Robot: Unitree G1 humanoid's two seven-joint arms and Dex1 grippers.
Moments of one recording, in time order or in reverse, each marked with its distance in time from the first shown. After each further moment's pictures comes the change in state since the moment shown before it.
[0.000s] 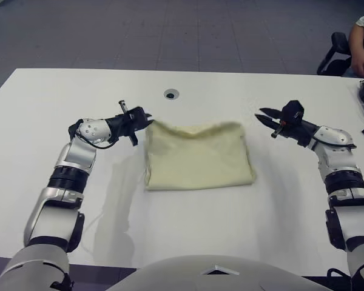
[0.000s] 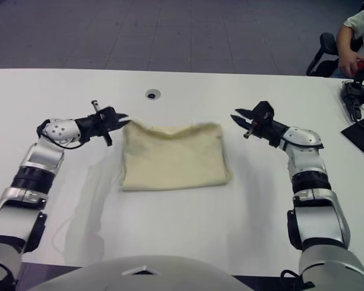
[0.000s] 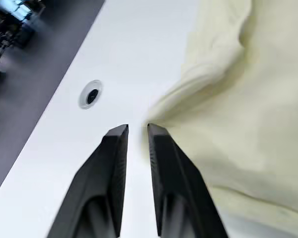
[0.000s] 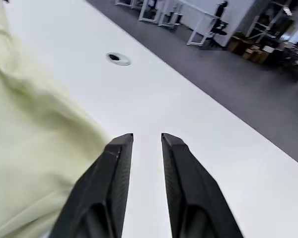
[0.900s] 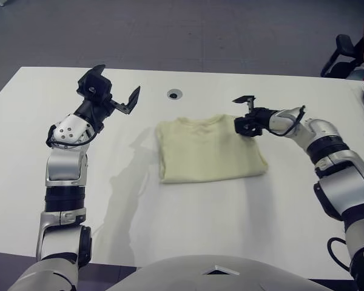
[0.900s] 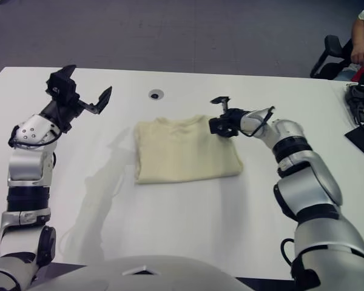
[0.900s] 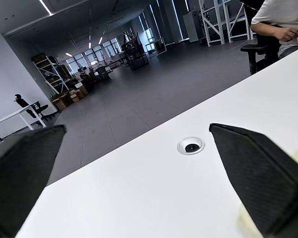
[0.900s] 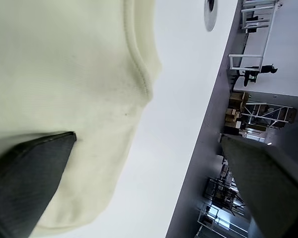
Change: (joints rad) left arm 0.215 -0.076 0.302 -0.515 -0.197 0.245 0.251; right arm -0.319 -0.031 0.548 0.178 -0.999 -0.270 -0.476
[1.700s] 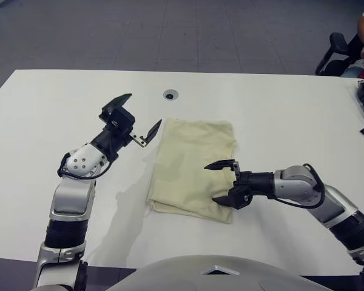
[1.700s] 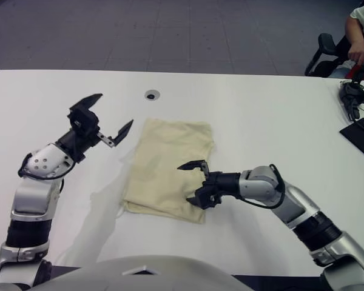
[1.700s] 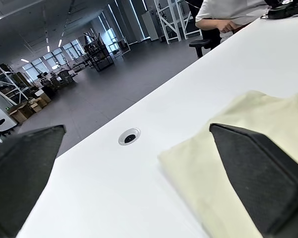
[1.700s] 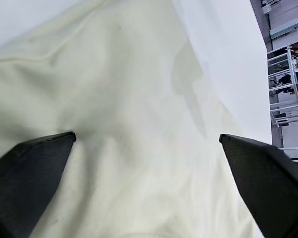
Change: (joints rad) left arm 0.264 -0.007 -0.141 -0.307 0.015 0.030 -0.041; right arm 0.771 -0.159 -0.096 -1.196 0.550 0.125 0.405
